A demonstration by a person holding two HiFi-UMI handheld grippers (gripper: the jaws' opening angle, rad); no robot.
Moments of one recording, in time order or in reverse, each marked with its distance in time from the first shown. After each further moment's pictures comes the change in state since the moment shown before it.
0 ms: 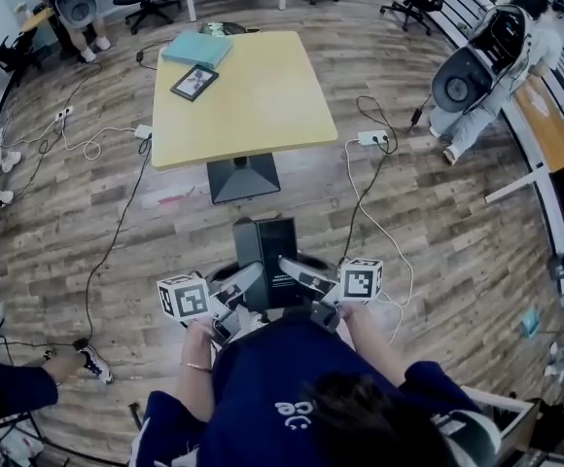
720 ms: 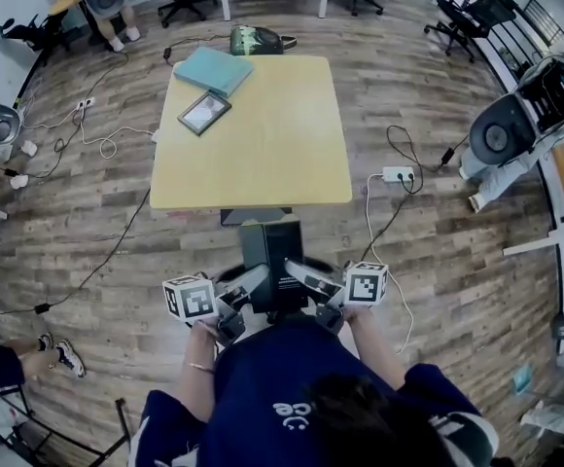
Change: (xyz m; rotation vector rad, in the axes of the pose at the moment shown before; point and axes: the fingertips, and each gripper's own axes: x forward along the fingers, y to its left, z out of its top) left arm 0.125 0.048 0.130 -0.020 -0.090 0.093; right arm 0.037 -0.085 0.172 0.003 0.108 0.093
